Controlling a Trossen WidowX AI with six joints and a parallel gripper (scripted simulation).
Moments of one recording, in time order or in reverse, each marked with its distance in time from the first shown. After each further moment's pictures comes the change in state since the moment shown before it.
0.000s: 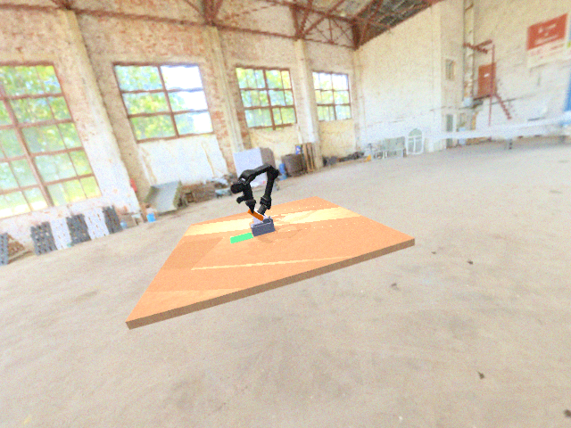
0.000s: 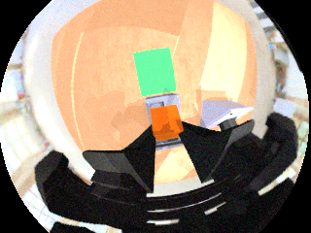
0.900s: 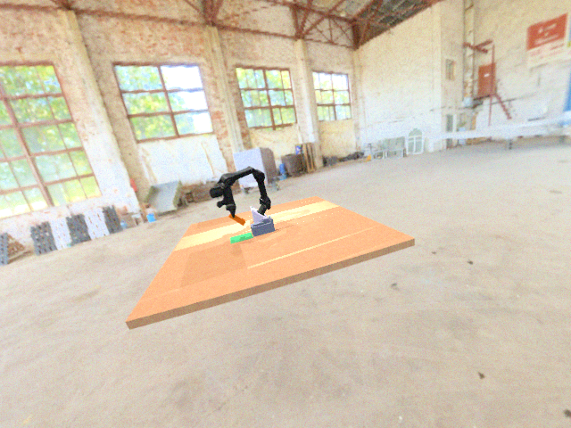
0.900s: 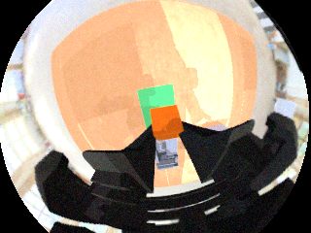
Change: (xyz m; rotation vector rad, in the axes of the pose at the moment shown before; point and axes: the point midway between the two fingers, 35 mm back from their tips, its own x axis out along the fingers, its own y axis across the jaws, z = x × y) arm -0.001 -0.011 0.124 0.000 -0.011 0.005
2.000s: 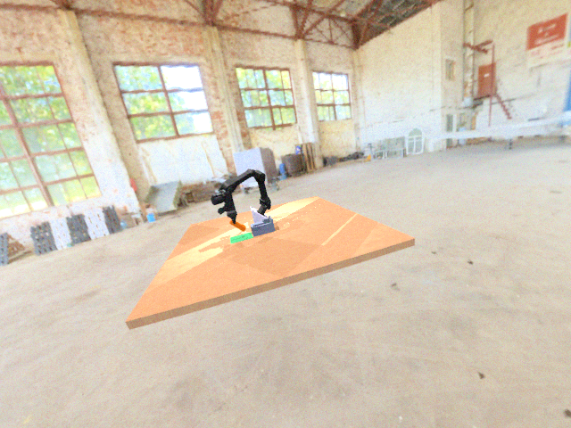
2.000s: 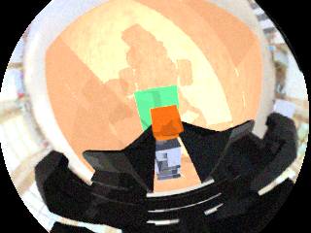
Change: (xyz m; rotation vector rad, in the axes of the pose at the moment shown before) arm 0.044 0.000 0.005 -0.010 -0.005 -0.006
